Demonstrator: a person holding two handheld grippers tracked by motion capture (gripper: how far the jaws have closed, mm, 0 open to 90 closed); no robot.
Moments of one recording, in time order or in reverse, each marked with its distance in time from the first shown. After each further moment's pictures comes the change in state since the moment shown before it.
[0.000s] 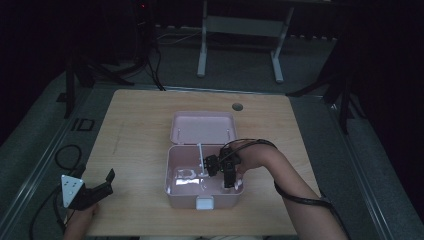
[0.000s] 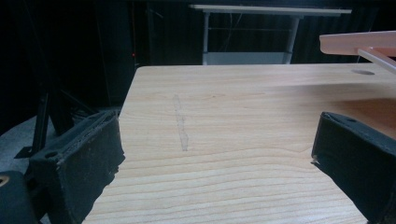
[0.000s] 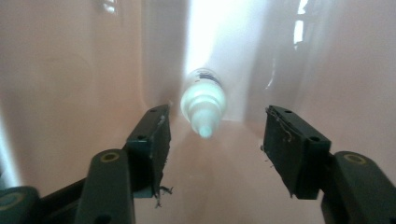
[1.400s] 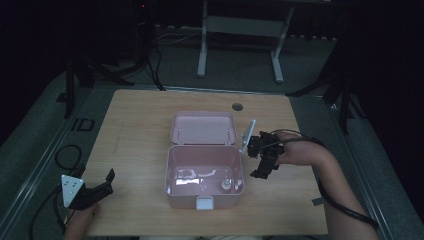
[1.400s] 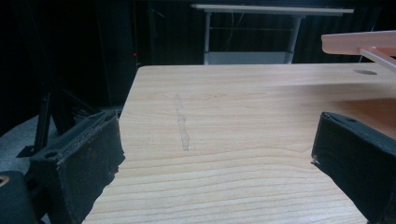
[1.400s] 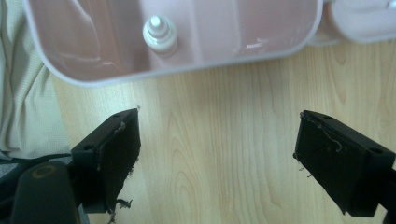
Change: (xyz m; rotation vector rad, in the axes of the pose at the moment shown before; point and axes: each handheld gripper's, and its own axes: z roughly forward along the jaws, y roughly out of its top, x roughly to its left) left arm 0.000 0.000 0.000 0.001 0.006 -0.001; right arm 0.008 -0.111 -0.043 -0.243 -0.106 0.266
